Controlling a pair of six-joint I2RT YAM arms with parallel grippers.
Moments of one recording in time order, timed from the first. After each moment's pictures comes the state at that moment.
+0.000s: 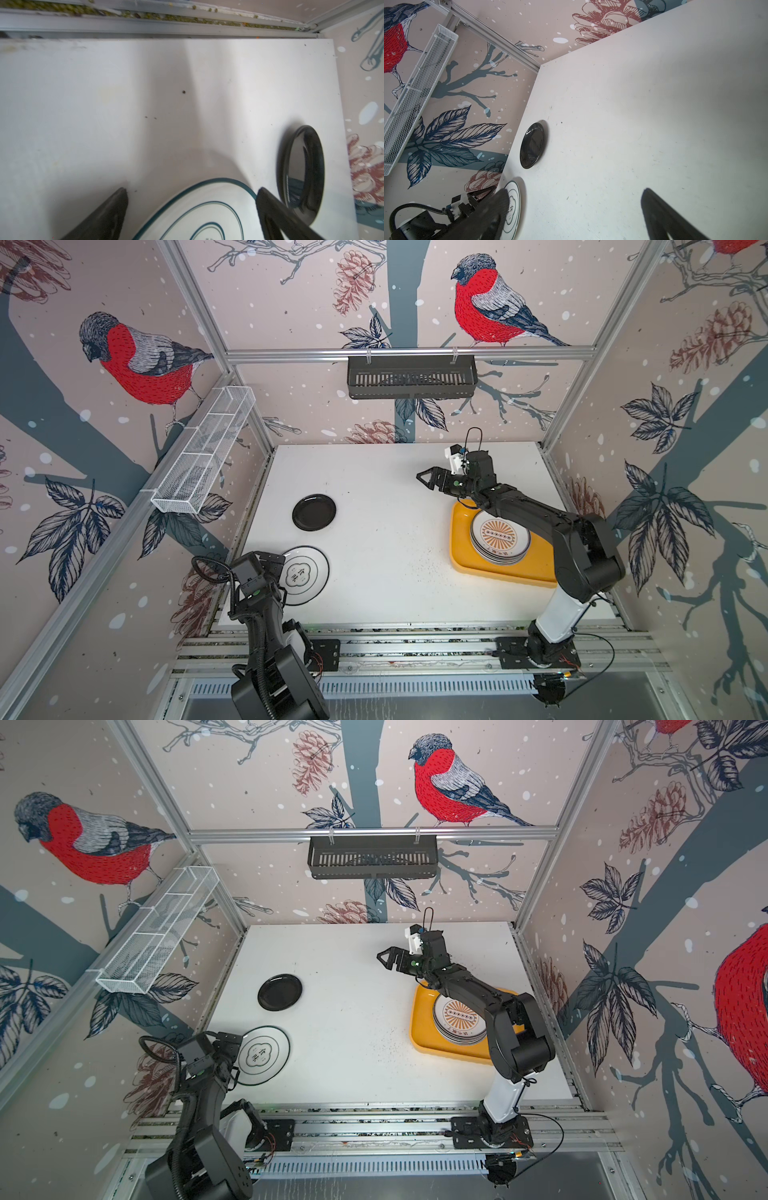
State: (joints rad) left arm 0.61 0.85 0.23 -0.20 0.16 -0.83; right arm 0.42 1.77 1.19 0.09 -0.53 0.59
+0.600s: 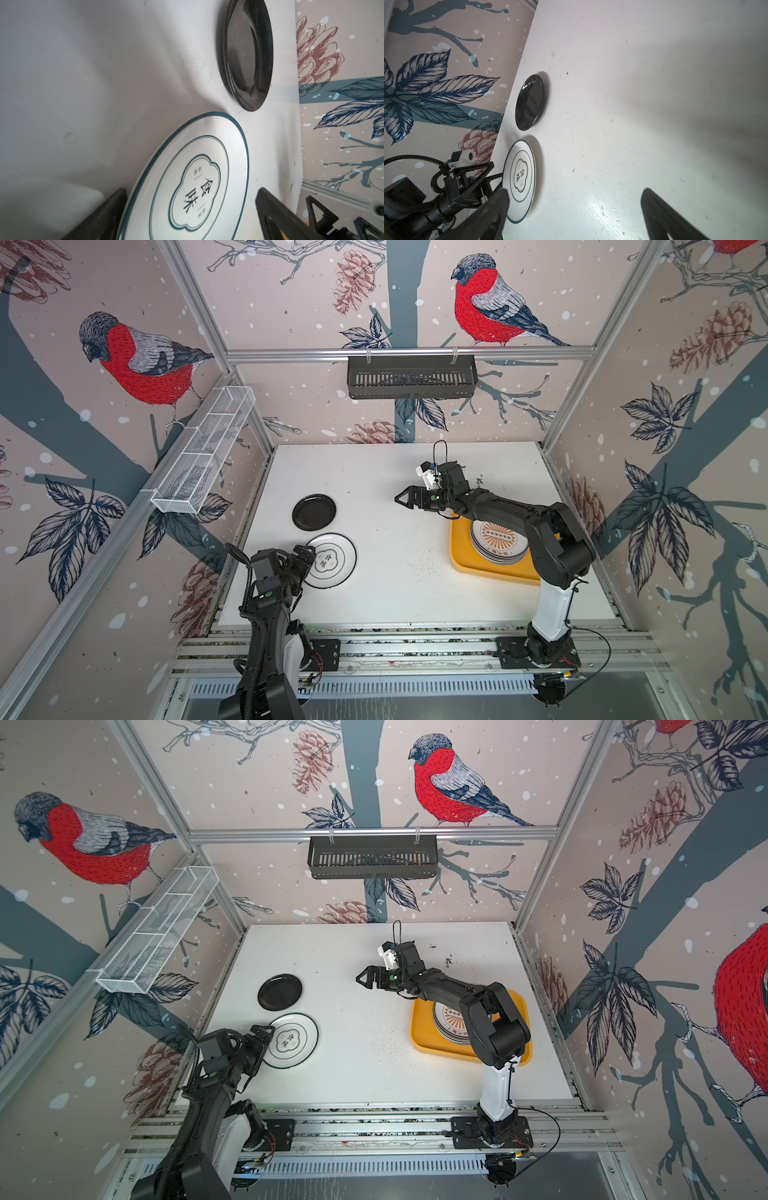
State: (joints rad) left arm 0.36 0.76 0.21 -0.25 0.44 -0.84; right arm 0.56 1.91 1.23 0.02 -0.57 0.55
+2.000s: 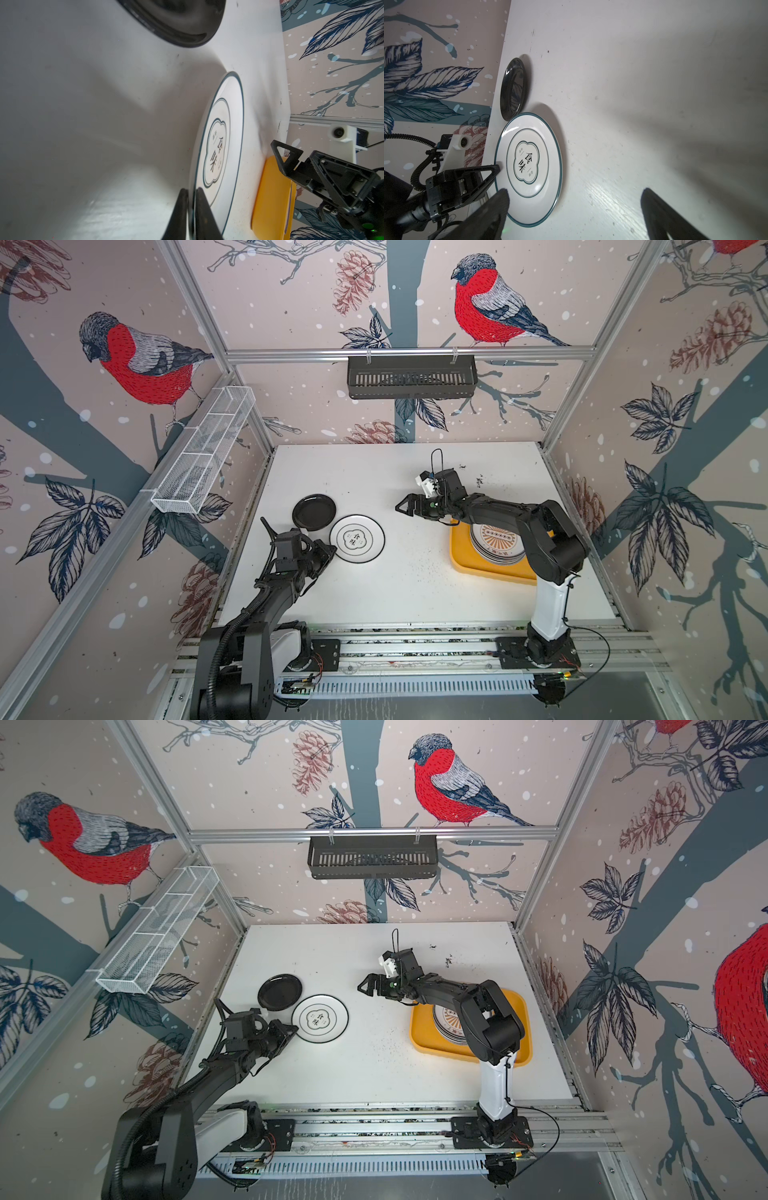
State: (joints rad) left arm 0.09 1.08 0.29 0.04 0.53 -0.84; right arm 0.54 1.94 1.20 0.02 -0.58 0.58
